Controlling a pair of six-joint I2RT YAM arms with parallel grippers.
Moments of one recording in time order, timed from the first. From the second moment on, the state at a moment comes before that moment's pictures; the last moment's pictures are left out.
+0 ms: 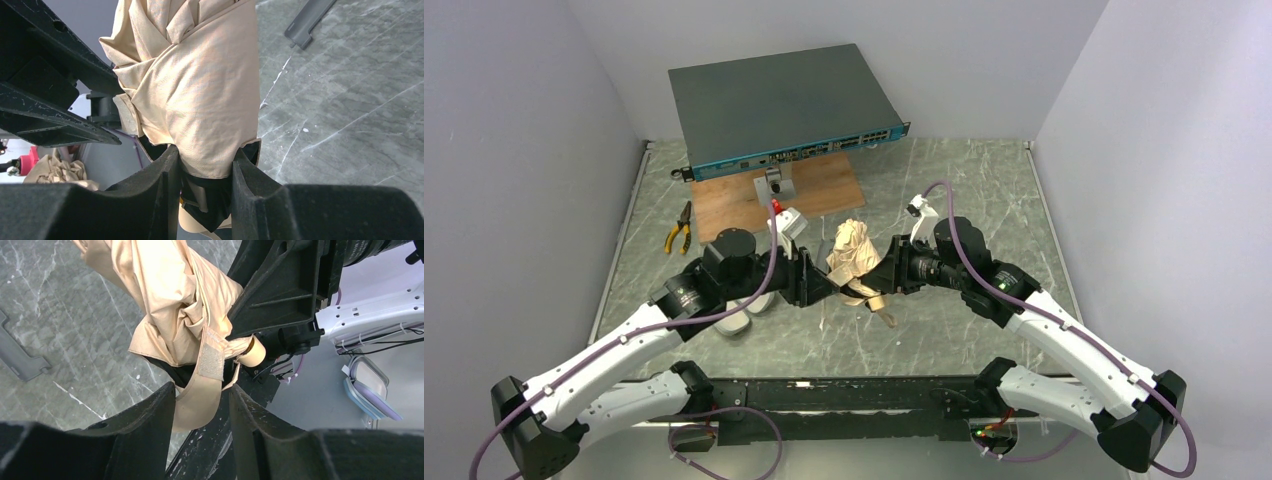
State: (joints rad) left arm -0.81 0.89 0.83 -0.25 0.34 -0.47; right arm 0.72 0.93 0.88 -0.42 -0.30 0.64
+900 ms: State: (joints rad) left arm -0.82 0.95 0.97 -0.28 0.33 -0.49; right arm 0.72 0.93 0.87 -0.42 -0.26 0.62
